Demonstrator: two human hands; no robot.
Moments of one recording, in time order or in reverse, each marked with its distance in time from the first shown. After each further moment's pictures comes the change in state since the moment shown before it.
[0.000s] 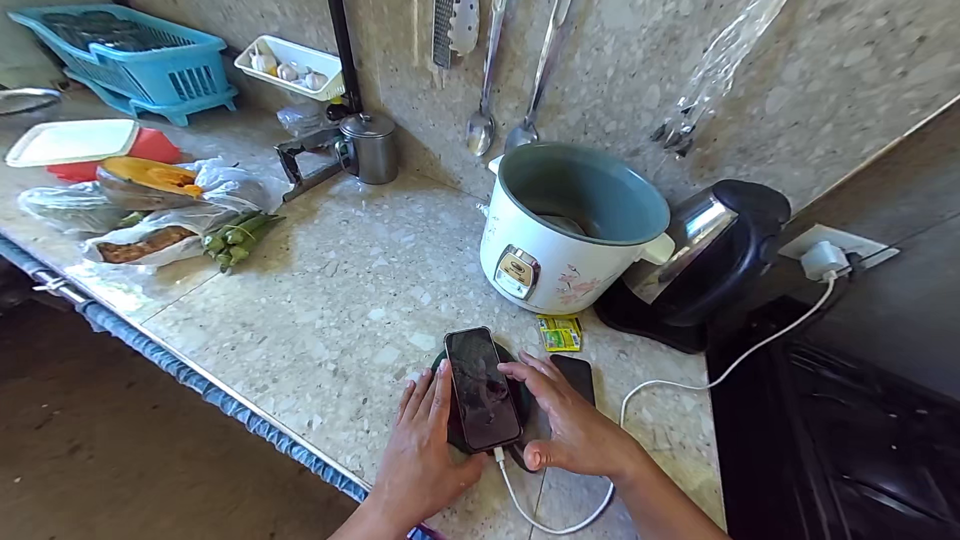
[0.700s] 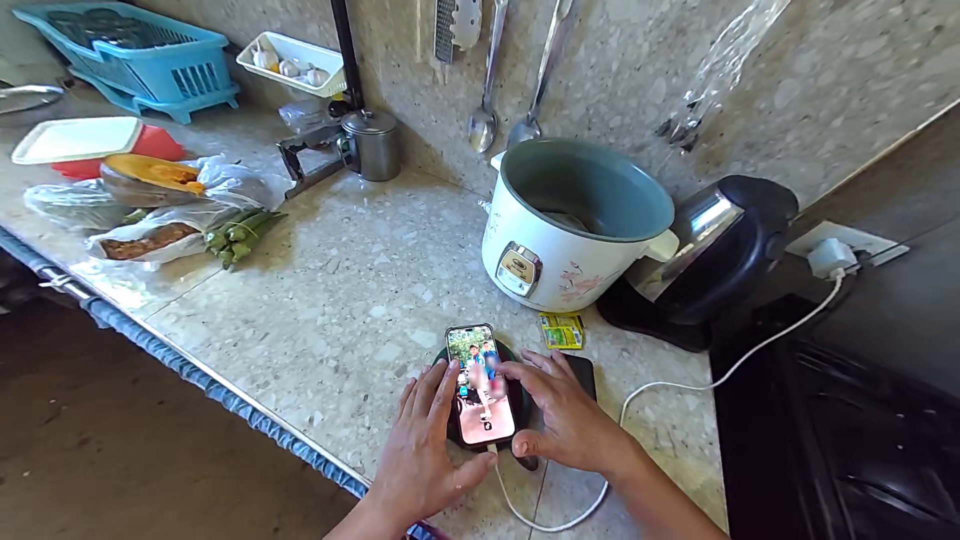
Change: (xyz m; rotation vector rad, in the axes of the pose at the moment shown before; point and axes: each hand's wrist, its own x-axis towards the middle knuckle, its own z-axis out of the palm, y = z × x) left_hand -0.001 -0.004 0.001 -0.073 0.062 0.057; right_hand 0.003 -0.002 0.005 -0.186 0.045 0.000
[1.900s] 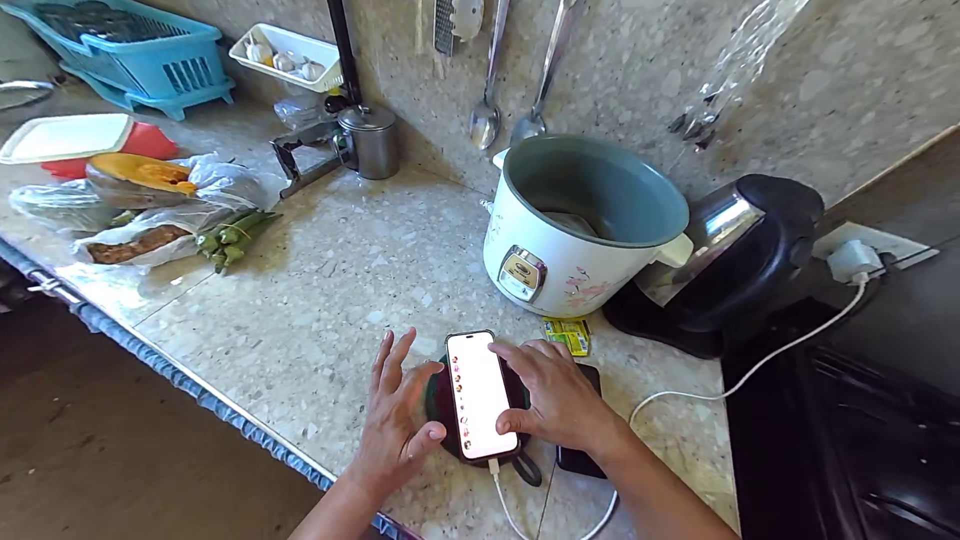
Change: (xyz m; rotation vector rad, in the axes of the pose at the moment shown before) left_hand 0.030 -0.041 -0.011 -0.157 0.158 0.051; right_hand 0.039 0.005 -0.008 -0.224 -0.042 0.018
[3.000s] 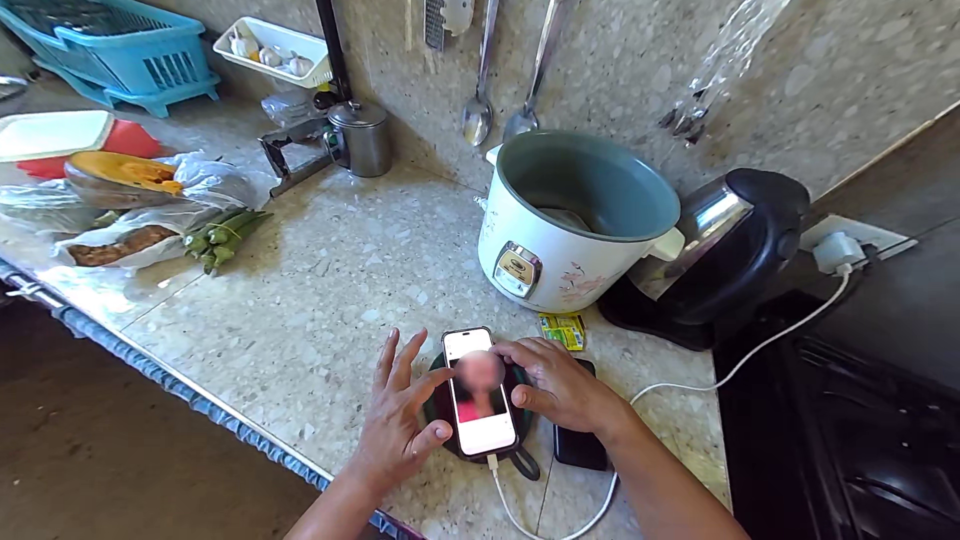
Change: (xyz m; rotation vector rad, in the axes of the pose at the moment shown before) left_hand 0.002 0.000 0.002 0.000 -0.099 0.008; right_hand 0.002 0.022 -0.004 0.233 -0.125 -0.010
